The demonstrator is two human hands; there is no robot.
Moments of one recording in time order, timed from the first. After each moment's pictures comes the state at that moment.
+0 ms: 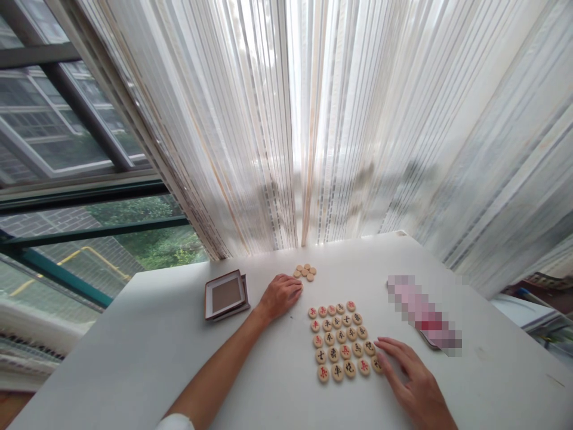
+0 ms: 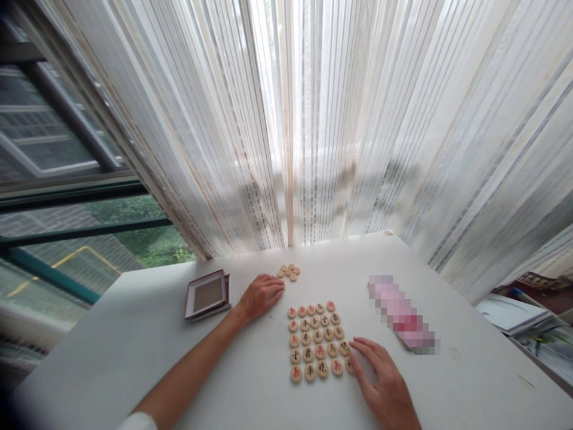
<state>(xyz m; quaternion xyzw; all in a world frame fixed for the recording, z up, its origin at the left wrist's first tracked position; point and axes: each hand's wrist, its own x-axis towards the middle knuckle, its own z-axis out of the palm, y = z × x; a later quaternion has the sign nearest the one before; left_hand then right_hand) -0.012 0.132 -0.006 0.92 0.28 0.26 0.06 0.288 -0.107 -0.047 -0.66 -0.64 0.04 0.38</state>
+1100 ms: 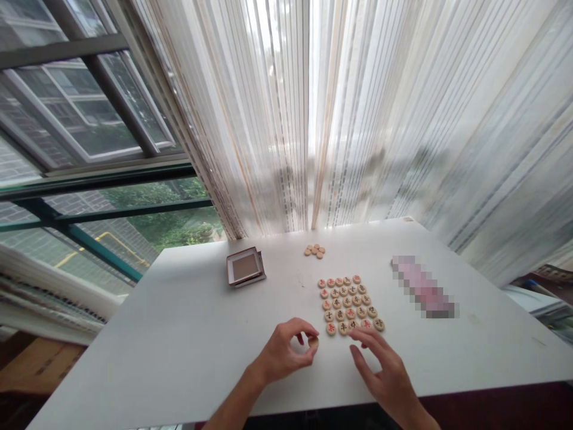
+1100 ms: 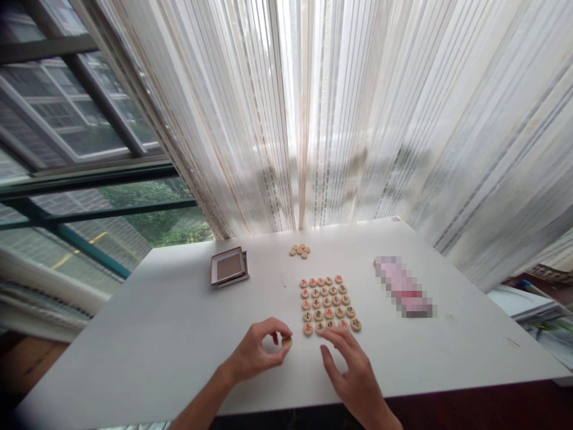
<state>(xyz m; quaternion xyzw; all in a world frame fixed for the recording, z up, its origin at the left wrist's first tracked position) -0.047 -0.067 0.022 0.78 0.35 0.32 0.41 0.194 -0.142 0.000 -0.53 -0.70 0.11 0.47</state>
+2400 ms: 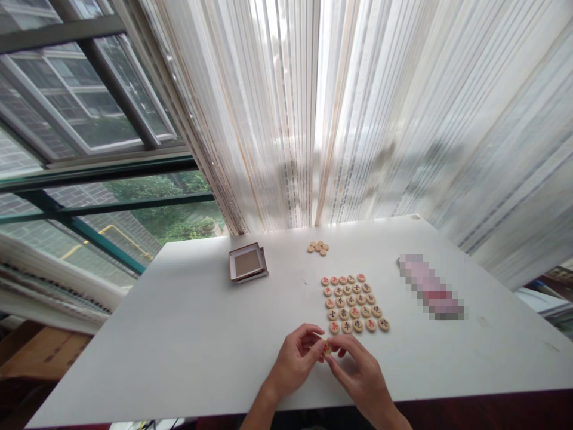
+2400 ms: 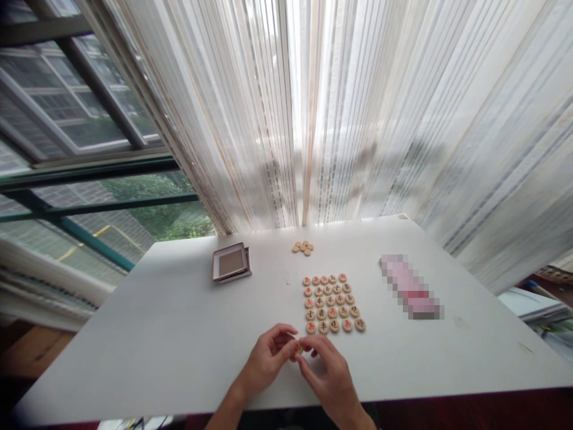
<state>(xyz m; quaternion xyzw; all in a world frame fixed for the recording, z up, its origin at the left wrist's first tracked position) -0.027 -0.093 -0.010 0.52 0.35 0.39 0.68 0.149 -0.138 -0.017 -0.48 -0.68 0.25 0.49</state>
